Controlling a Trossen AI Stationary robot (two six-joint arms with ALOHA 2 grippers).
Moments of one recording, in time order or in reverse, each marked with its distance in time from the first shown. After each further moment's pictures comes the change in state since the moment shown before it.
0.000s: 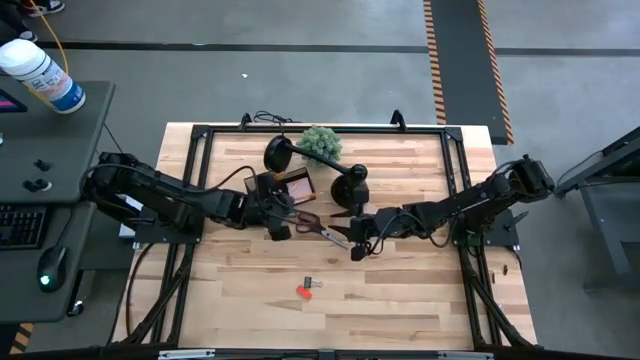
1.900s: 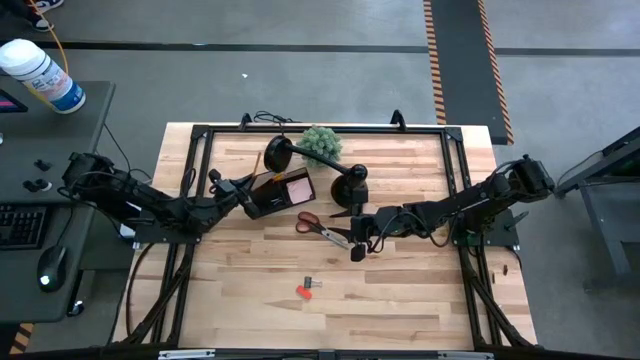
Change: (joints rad) left arm 0.000 -0.377 -0.837 1.225 -0.419 0.039; right arm -0.002 0.000 -0.004 0.029 -0.044 0.061
